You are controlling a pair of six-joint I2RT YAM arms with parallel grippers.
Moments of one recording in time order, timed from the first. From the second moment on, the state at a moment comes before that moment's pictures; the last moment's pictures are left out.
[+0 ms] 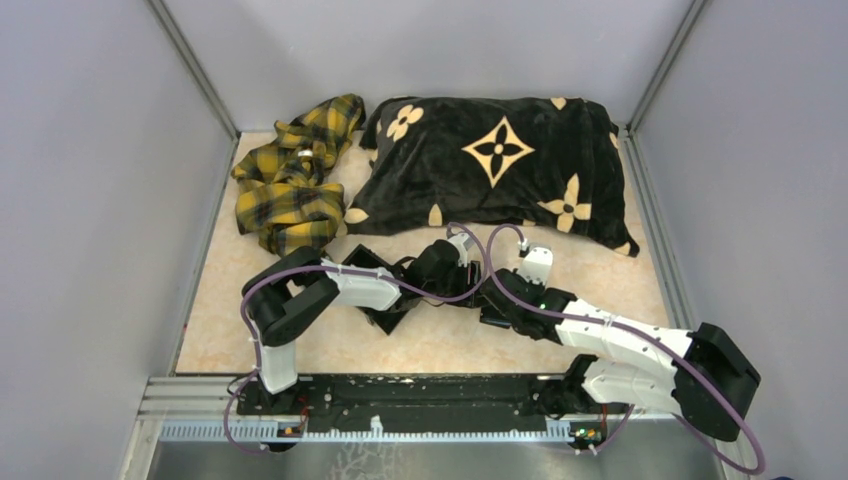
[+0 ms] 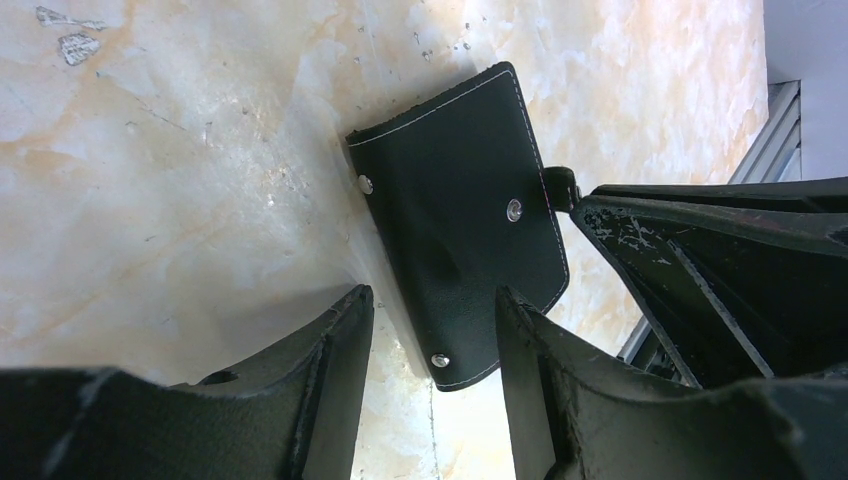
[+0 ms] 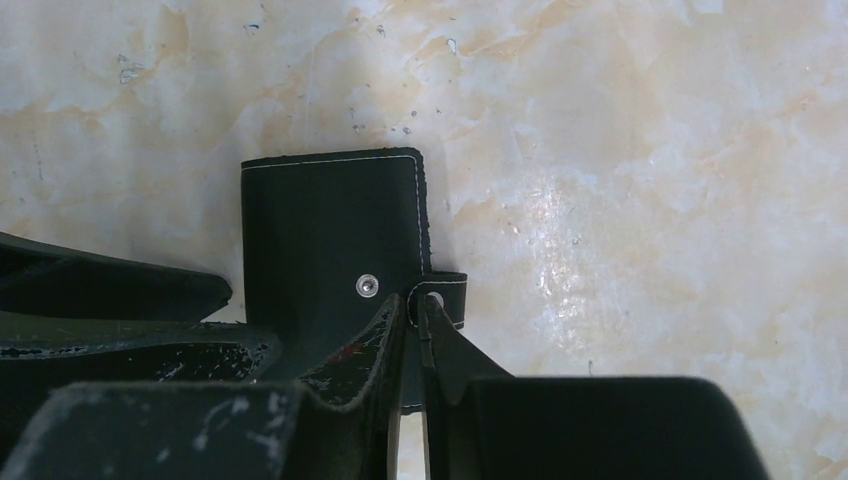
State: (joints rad) left arm -1.01 1.89 0.94 0.35 0.15 -0.75; right arm 0.89 1.05 0.51 -0.54 0.69 0.95
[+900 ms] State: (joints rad) left arm -1.01 1.90 0.93 0.37 0.16 -0.75; right arm 0.89 0.99 0.51 -0.62 0.70 0.96
